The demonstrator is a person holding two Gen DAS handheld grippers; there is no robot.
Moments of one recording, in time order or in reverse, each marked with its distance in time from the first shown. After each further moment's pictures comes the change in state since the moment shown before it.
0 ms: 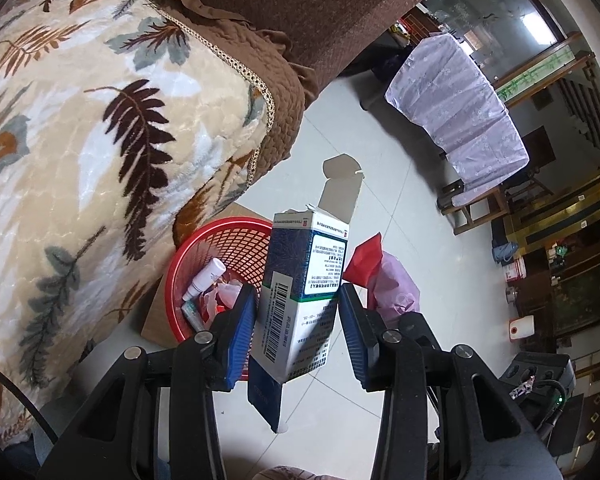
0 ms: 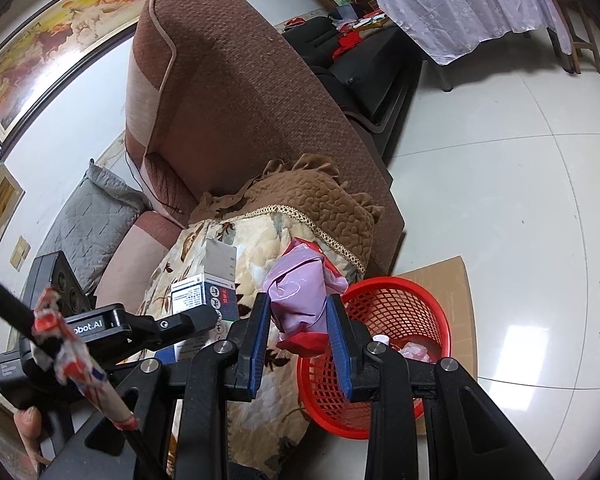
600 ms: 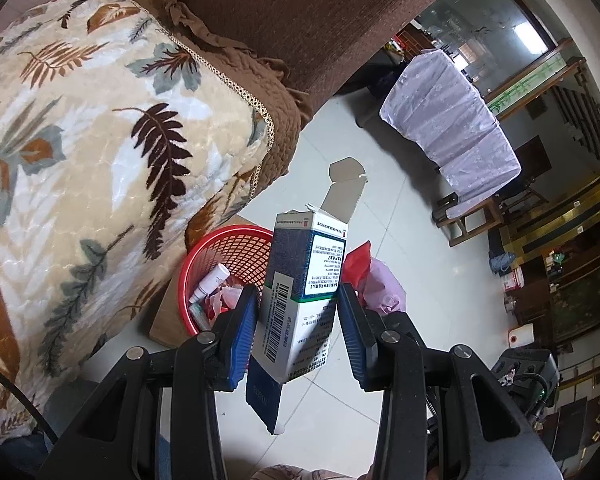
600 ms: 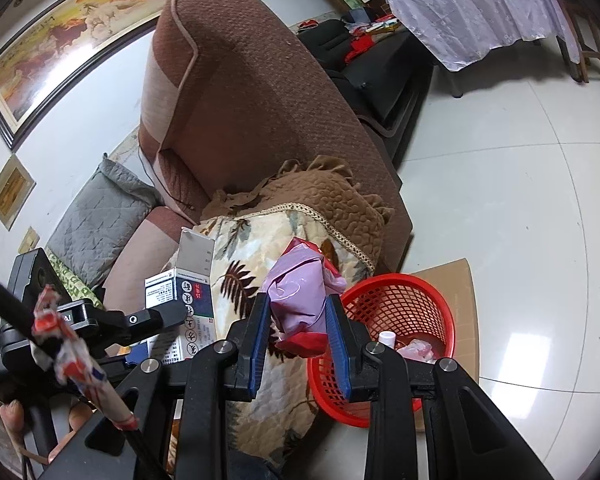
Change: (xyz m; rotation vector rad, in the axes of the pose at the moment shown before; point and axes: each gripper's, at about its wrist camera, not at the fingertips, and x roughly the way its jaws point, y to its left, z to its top) left arm -0.043 -0.002 -0.015 0.003 -0.072 -0.004; right arm -0.014 0.011 -0.006 -0.031 -0.002 0.026
